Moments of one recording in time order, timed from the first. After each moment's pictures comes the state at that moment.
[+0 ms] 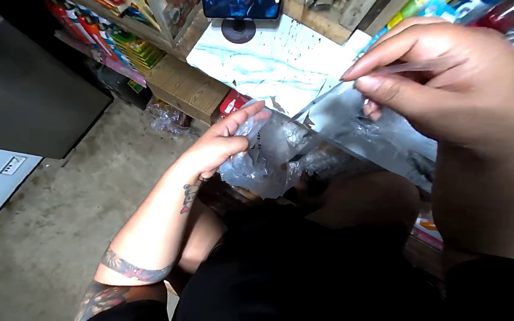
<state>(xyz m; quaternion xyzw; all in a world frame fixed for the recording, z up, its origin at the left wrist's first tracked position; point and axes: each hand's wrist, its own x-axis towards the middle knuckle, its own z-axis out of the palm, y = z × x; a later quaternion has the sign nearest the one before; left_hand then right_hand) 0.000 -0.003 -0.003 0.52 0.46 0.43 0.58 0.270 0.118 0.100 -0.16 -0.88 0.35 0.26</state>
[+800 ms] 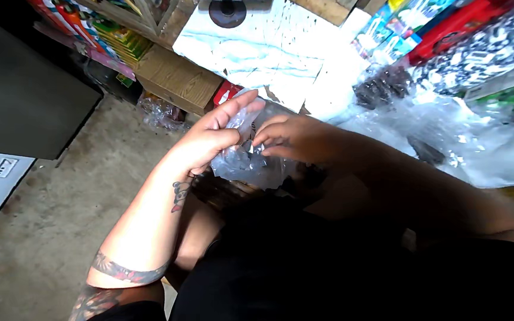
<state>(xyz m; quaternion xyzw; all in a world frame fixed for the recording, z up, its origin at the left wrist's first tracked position) 0.000 -0.001 -0.002 0.53 0.46 0.42 0.58 0.219 0.102 -0.006 -0.12 -0.92 0.36 0.05</state>
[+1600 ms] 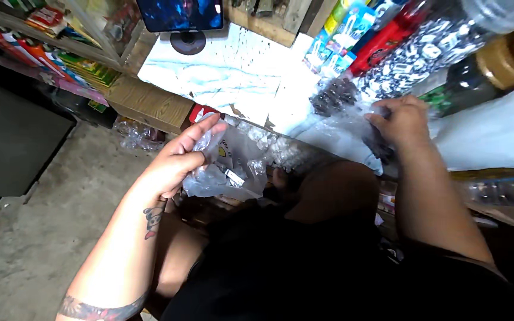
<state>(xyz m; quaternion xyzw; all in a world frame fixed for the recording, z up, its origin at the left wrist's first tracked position) 0.003 -0.002 -0.005 0.50 0.48 0.42 0.58 0.464 0.183 -0.030 -0.67 -0.74 0.06 0.08</state>
